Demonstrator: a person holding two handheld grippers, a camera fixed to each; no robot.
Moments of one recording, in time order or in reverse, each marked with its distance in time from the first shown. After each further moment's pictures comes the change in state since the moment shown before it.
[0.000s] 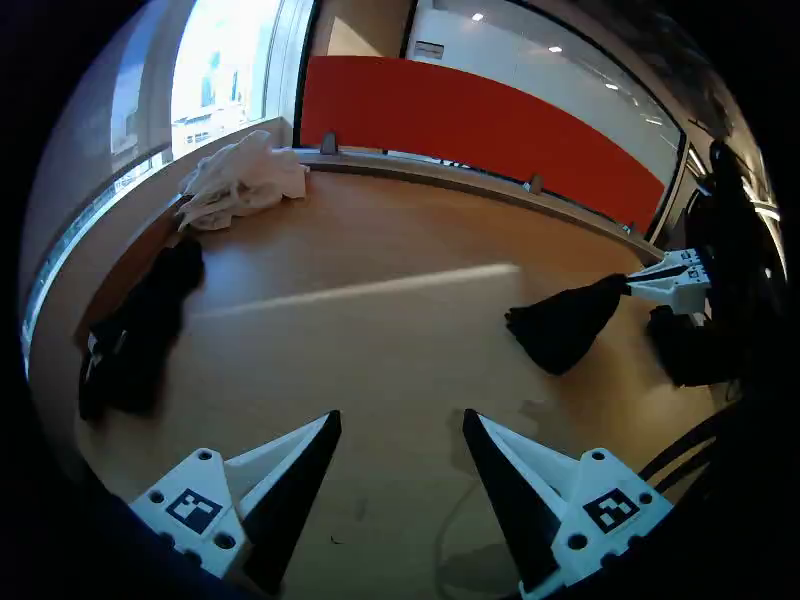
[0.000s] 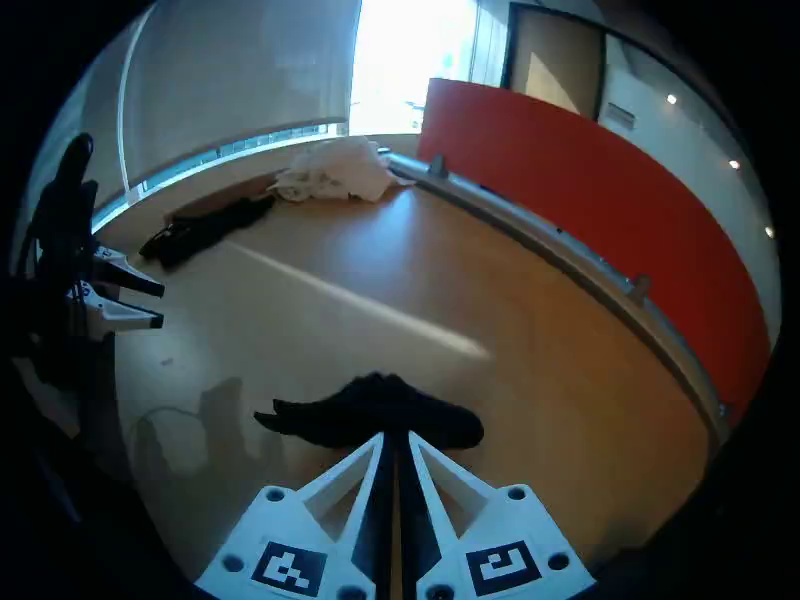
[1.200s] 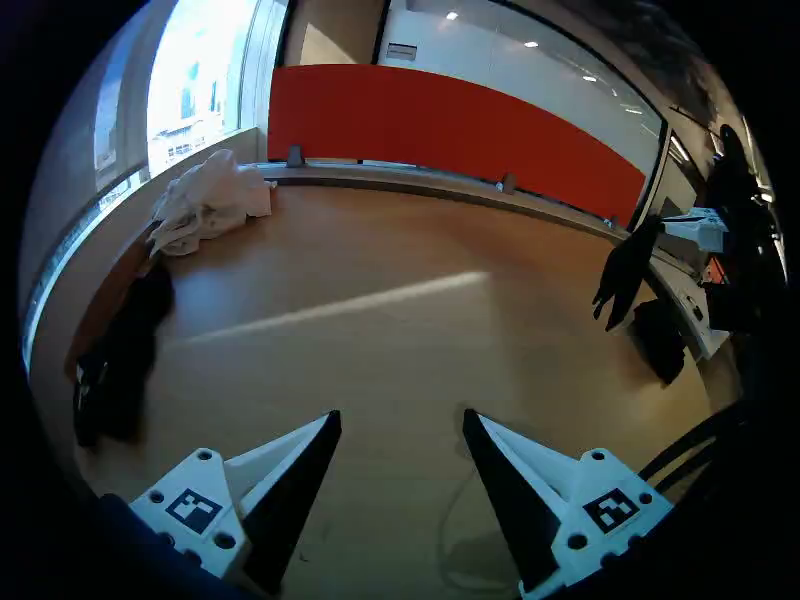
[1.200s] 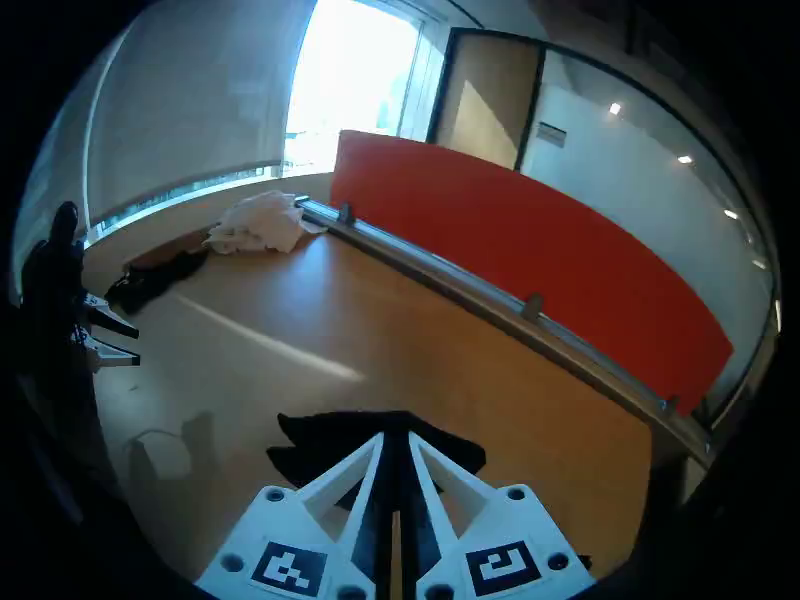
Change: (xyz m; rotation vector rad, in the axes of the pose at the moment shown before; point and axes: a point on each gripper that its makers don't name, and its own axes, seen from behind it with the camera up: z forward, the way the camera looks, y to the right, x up) left arm 0.021 0.041 0.010 -0.050 0.007 0.055; right arm 0.012 0.135 -0.121 -0.200 0.089 0.068
